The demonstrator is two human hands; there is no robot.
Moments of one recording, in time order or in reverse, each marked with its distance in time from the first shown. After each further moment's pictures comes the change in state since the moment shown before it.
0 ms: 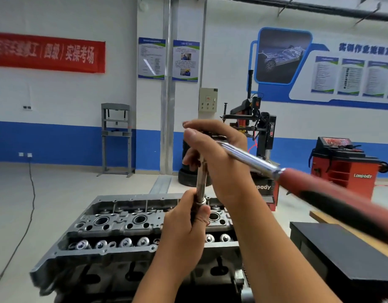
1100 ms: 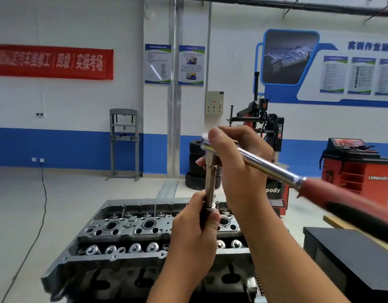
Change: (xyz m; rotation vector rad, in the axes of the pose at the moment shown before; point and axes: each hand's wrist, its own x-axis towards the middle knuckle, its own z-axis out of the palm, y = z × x) left_hand 0.003 -0.001 0.000 -0.042 0.021 -0.018; right_hand -0.006 0.000 0.005 0.018 0.253 -0.086
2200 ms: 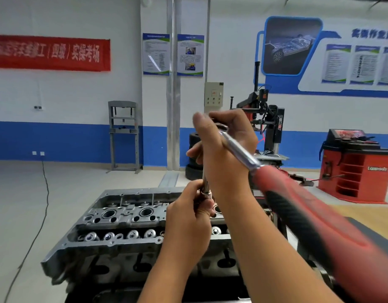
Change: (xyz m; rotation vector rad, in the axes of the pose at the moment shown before) left_hand 0.000 0.000 0.001 0.023 0.043 -0.004; right_hand -0.007 0.004 0.018 0.011 0.081 0.008
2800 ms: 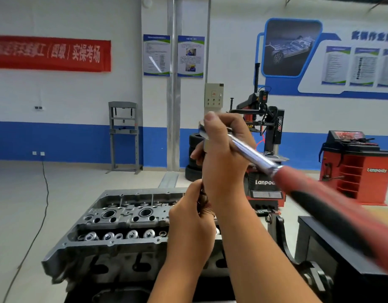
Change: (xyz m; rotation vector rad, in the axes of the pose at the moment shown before) left_hand -0.006 0.010 0.011 0.068 0.098 0.046; right_hand 0.000 0.004 0.003 0.036 0.051 -0.024
